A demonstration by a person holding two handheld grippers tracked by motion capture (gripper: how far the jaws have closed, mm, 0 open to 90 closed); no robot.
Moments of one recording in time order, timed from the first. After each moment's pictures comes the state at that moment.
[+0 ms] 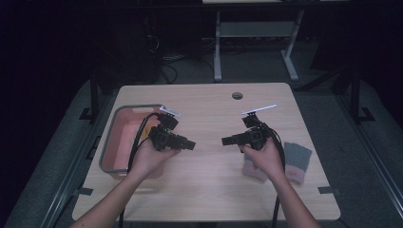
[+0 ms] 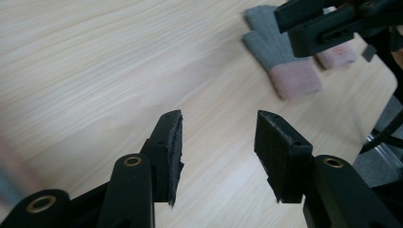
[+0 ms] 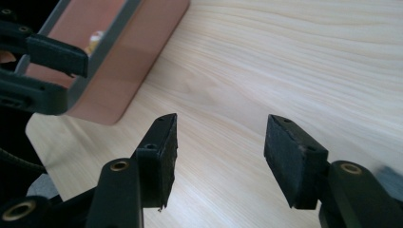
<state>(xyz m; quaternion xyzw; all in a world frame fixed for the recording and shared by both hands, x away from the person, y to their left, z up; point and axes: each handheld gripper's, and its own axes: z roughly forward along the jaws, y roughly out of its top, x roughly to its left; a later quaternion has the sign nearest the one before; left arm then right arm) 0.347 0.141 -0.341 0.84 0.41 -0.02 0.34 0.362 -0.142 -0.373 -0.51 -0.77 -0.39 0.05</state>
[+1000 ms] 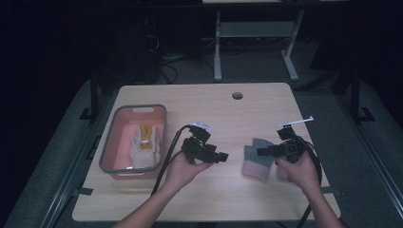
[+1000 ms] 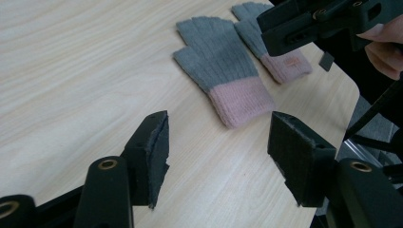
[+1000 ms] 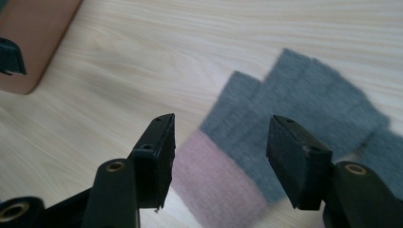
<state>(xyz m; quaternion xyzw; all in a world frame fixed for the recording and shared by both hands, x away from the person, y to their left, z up) 0.325 0.067 -0.370 0.84 0.37 -0.04 0.39 0.331 -0.230 -0.394 -0.57 -0.76 -0.33 0.00</state>
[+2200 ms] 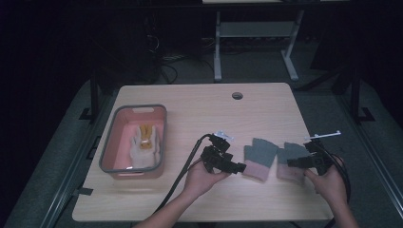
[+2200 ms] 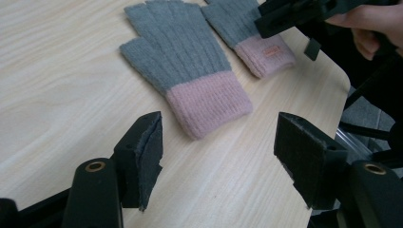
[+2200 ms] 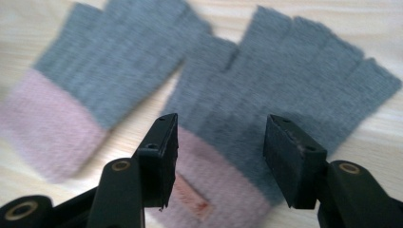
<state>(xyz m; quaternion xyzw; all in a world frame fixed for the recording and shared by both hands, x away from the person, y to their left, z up) 0.313 0.019 -0.397 0.85 0.35 -0.06 0.39 0.313 -0.308 -0.434 -0.63 -0.74 -0.24 -0.06</state>
